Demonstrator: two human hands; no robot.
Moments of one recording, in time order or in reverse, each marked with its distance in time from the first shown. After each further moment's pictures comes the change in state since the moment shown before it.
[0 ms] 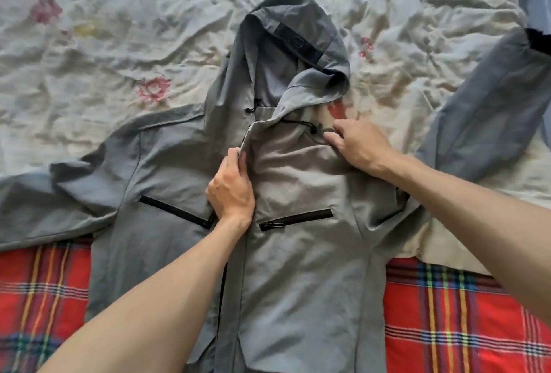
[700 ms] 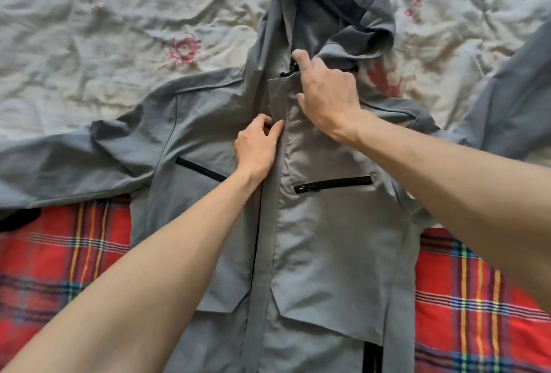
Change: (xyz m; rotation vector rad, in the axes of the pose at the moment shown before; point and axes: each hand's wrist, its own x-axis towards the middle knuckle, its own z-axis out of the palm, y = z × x) left_hand 0.033 -0.017 -0.018 -0.253 -0.481 -0.190; right_hand 0.030 -0.116 0.034 -0.301 0.238 -0.145
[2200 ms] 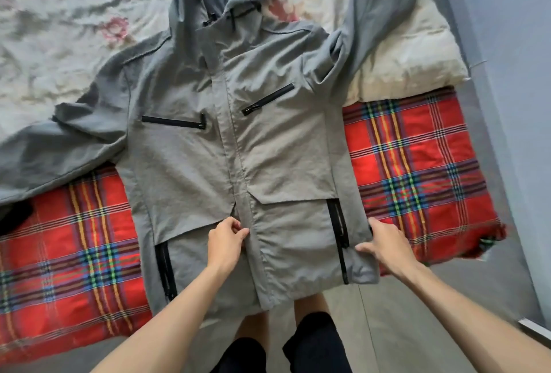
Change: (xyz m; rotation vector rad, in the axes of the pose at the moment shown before) left_hand -0.277 -0.179 -0.040 0.201 -0.413 -0.206; right_hand -0.507 -0.017 0.004 0.442 -0.661 0.880
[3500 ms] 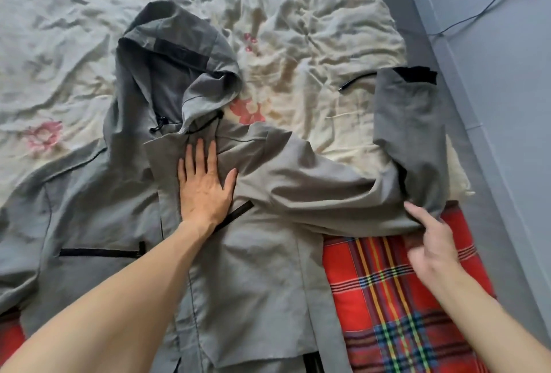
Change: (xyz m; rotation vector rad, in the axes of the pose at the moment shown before) left_hand 0.242 0.264 -0.019 0.679 0.538 0.554; right_hand 0.184 -0.039 -0.207 1.742 0.421 0.234
